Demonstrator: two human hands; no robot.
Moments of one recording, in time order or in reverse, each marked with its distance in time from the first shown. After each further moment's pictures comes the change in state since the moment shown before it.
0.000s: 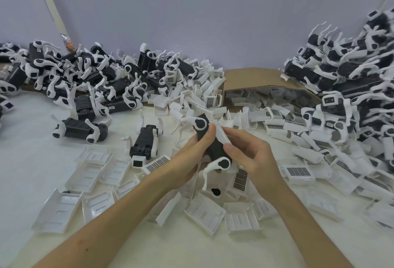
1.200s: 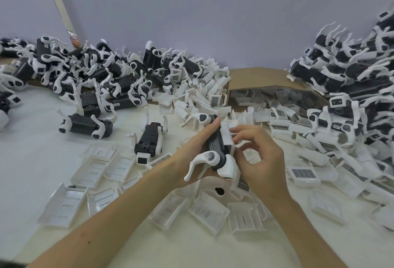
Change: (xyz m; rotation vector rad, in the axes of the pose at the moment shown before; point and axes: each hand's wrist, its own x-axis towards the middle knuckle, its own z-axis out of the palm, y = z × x) left_hand 0.006 0.011 0.004 -0.453 -0.007 -0.215; right_hand -0.004 0.000 0.007 -0.570 0.198 -0.461
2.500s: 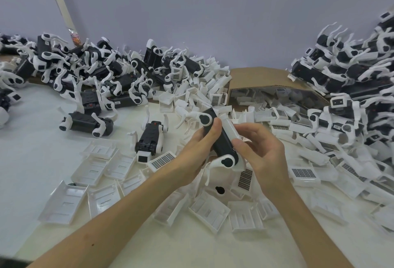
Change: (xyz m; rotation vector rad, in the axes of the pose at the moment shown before) left_hand -0.008 -0.009 0.000 0.403 0.124 0.250; right_hand 0.005 0.000 -0.004 0.316 -0.034 0.372
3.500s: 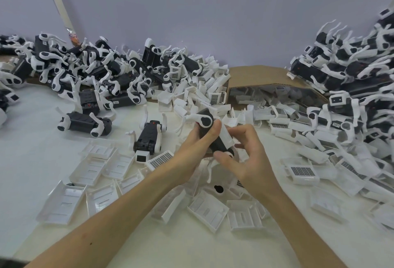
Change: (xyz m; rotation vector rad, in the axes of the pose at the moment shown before) left_hand -0.001 0.001 -0.003 0.058 0.001 0.076; right_hand -0.008 0.003 0.012 -0.161 -0.148 0.034
